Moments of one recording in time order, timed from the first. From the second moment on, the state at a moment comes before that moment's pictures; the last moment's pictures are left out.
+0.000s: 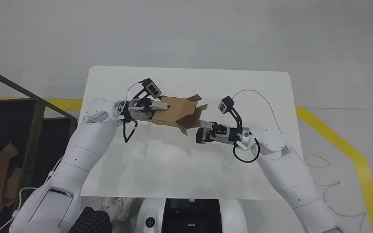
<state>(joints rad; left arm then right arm) 0.93 -1.07 -1.10 -1.17 -1.07 -0.06 -1.54 -1.12 -1.21 1.04 -1.45 0.47 -0.17 1.01</state>
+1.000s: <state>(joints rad) 0.91 -1.06 -1.05 -1.16 -1.06 -0.06 -1.54 -1.06 -1.23 0.95 -1.45 0.40 -0.14 0.98</state>
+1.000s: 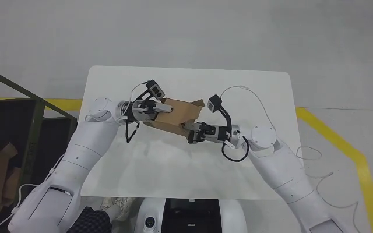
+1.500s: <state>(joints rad) 0.90 -1.05 -1.05 -1.14 -1.08 -0.07 -1.54 -1.07 -1.23 0.99 -1.45 0.43 -0.18 0.96</state>
